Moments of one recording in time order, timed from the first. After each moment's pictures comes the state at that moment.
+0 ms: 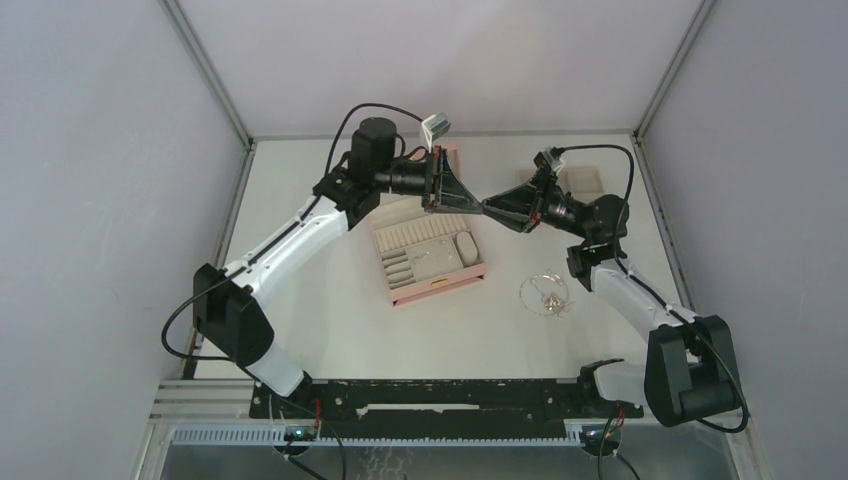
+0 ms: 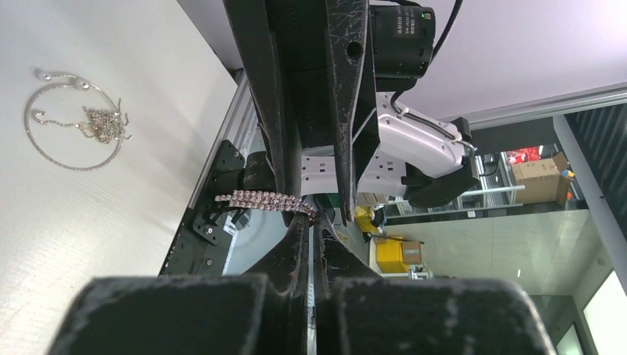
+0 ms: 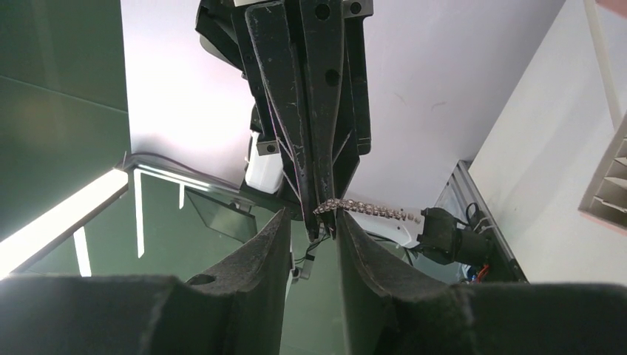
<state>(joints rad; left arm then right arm) -0.61 1.60 1.49 -0.15 0.98 -0.94 0.22 1.26 0.70 0.98 -1.00 1.75</state>
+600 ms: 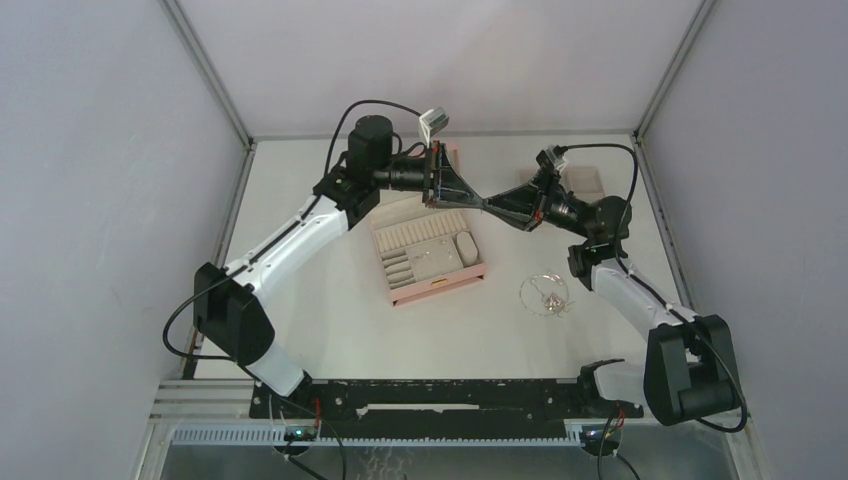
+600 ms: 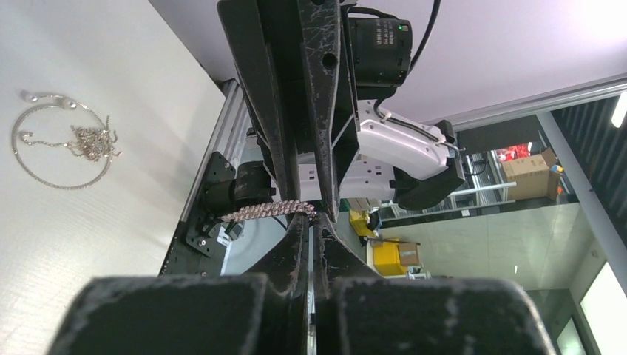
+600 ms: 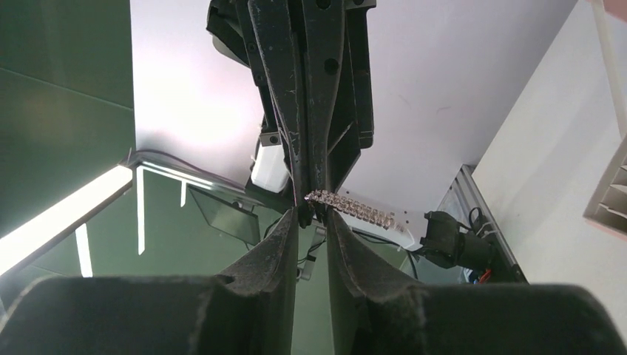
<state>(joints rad) -0.60 1.60 1.48 -0.05 0.99 -1.00 0.20 1.26 0.70 1.01 -1.00 1.77</state>
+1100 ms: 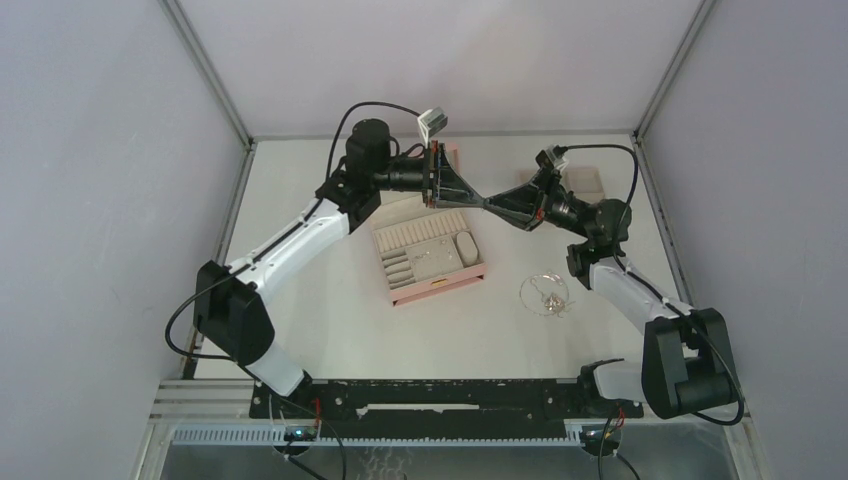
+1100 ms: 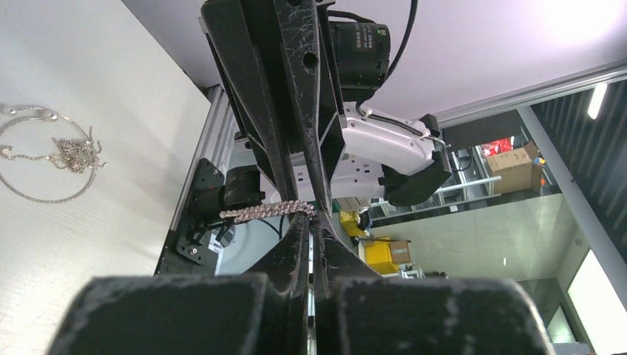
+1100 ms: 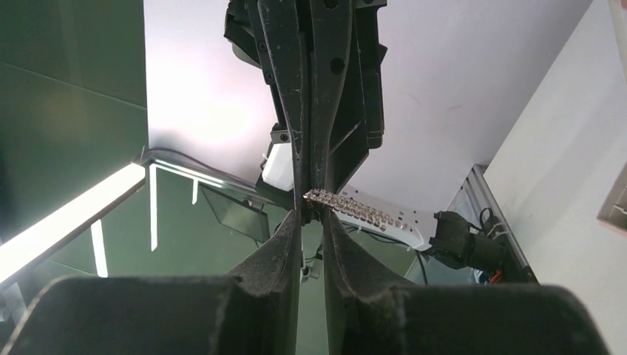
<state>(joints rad) -0.59 1.60 1.43 0.11 1.02 -1.08 0.19 1.29 0.69 1.11 -1.01 1.84</state>
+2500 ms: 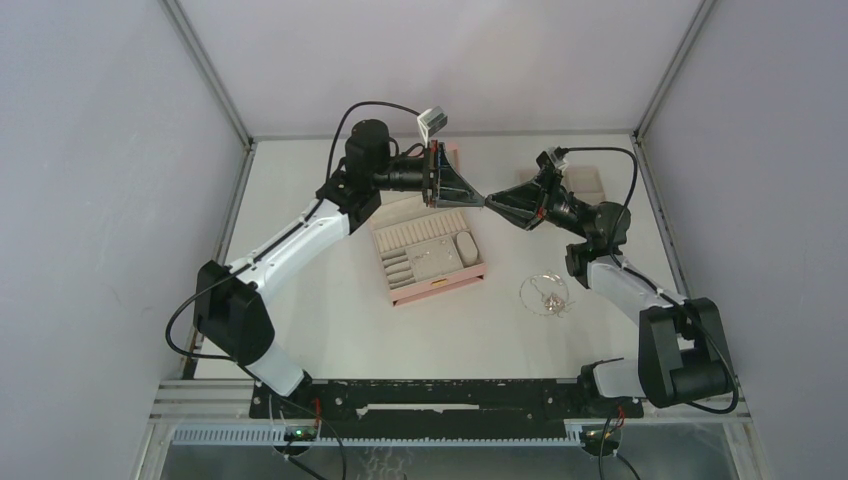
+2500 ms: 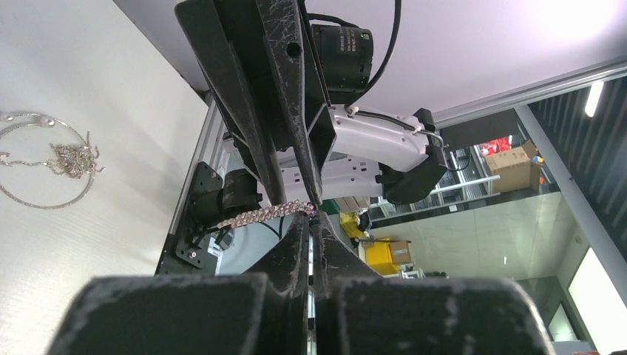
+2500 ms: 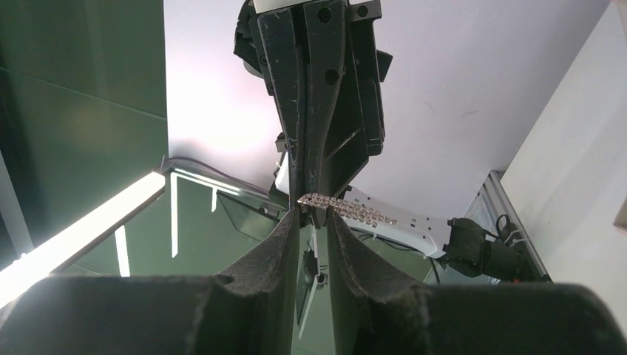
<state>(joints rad) -0.59 1.60 1.42 0.15 1.03 -1.10 0.18 1.34 0.67 1.23 -0.98 1.93</state>
